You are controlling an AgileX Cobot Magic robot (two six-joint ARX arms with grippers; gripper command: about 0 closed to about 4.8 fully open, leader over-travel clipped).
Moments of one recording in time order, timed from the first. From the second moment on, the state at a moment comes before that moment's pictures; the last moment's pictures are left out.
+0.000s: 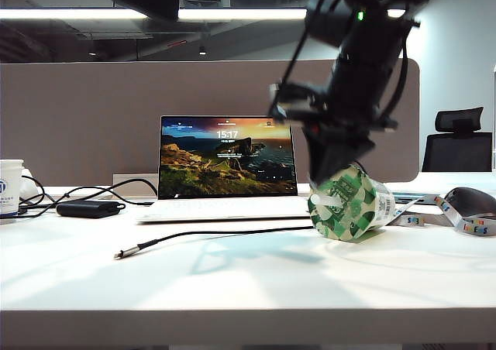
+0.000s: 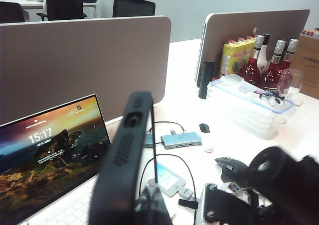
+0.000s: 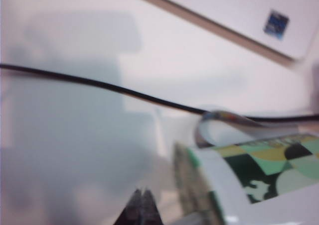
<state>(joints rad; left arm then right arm) -0.33 1.13 1.12 0.00 0.43 -0.06 0.53 1.74 1.28 -0.51 -0.04 0.00</state>
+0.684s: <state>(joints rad) -0.33 1.06 1.12 -0.03 0.32 0.01 0.75 1.67 1.41 -0.50 -0.08 0.68</state>
